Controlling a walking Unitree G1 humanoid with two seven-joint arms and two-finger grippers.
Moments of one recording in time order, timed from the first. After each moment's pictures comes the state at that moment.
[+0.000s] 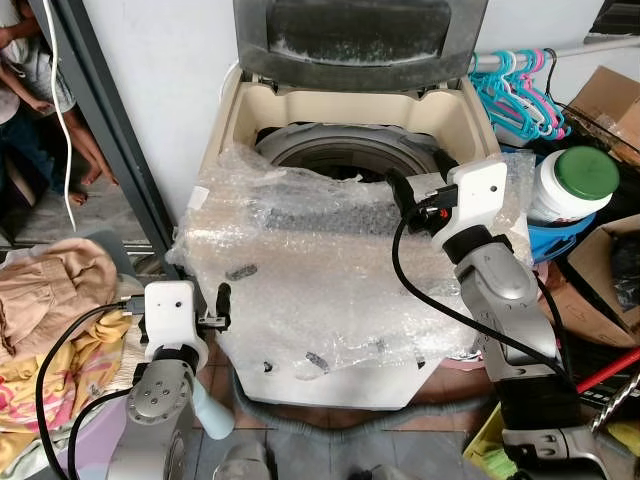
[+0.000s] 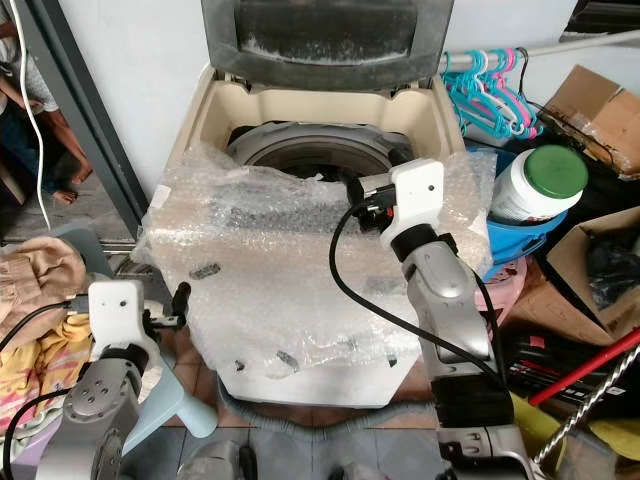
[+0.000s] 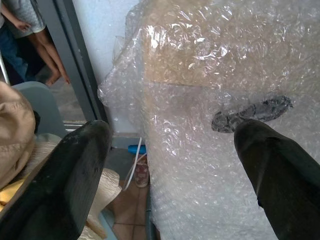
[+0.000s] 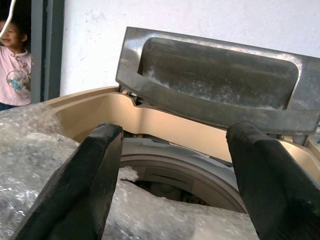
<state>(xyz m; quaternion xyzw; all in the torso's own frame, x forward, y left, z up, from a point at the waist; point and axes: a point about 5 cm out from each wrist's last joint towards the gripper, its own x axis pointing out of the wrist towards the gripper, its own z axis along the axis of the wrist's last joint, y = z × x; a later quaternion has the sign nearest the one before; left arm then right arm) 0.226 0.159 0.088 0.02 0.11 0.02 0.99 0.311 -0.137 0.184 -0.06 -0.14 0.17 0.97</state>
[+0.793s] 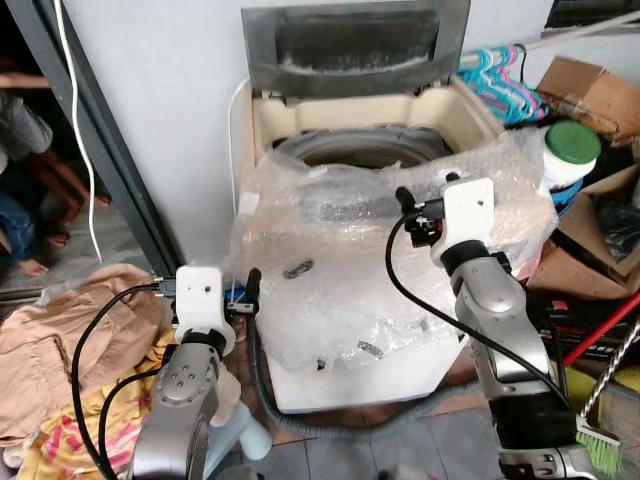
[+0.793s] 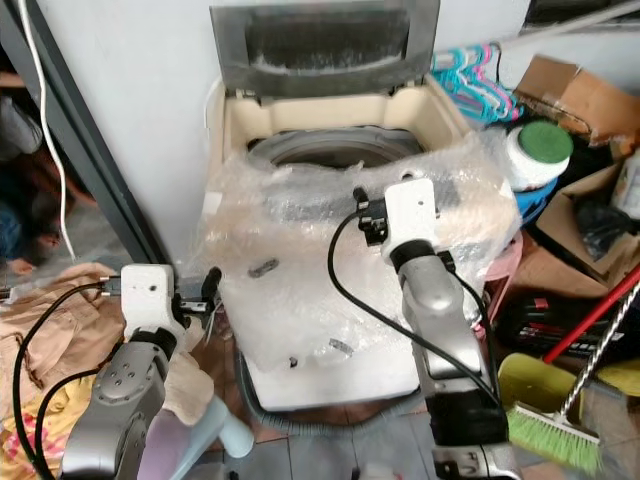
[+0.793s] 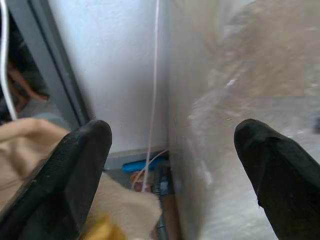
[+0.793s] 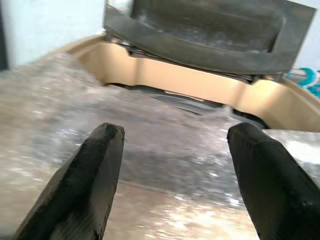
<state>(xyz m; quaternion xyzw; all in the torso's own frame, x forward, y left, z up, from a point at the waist) 0.235 0.152 0.088 0.02 0.11 0.00 0.99 0.307 -0.128 0.151 -0.08 -0.03 0.10 0.99</state>
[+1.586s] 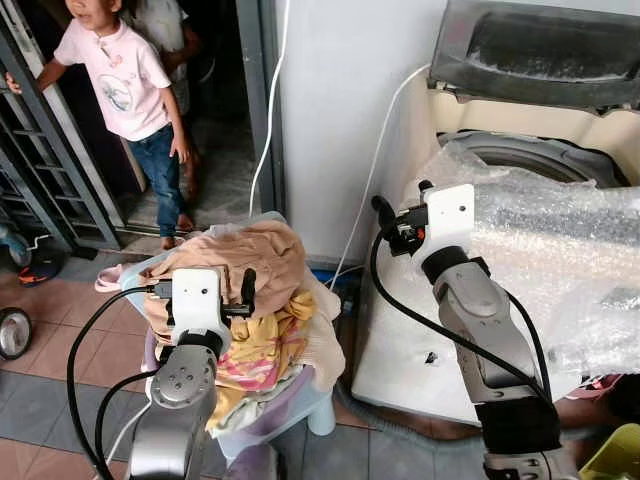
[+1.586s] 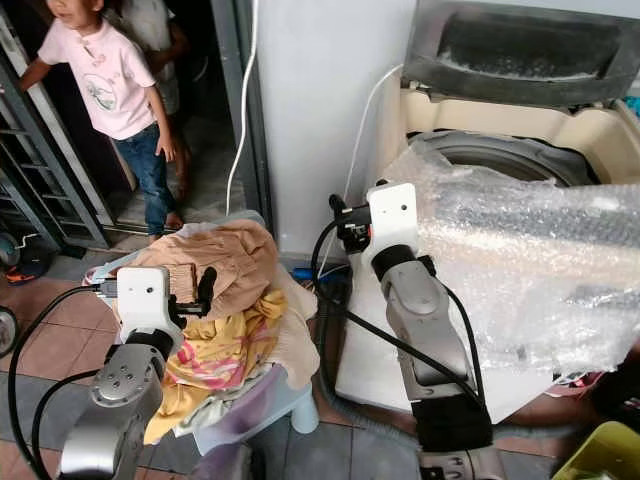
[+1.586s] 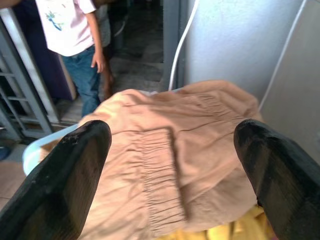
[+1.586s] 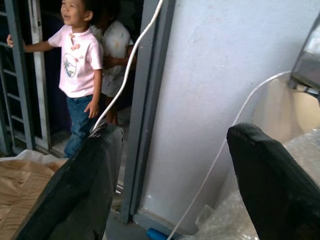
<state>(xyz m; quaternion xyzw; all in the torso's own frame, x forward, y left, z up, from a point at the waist) 0.239 0.145 0.093 0.03 0.09 0.00 1.00 0.306 -0.125 0.156 -0.05 -0.04 0.14 0.99</state>
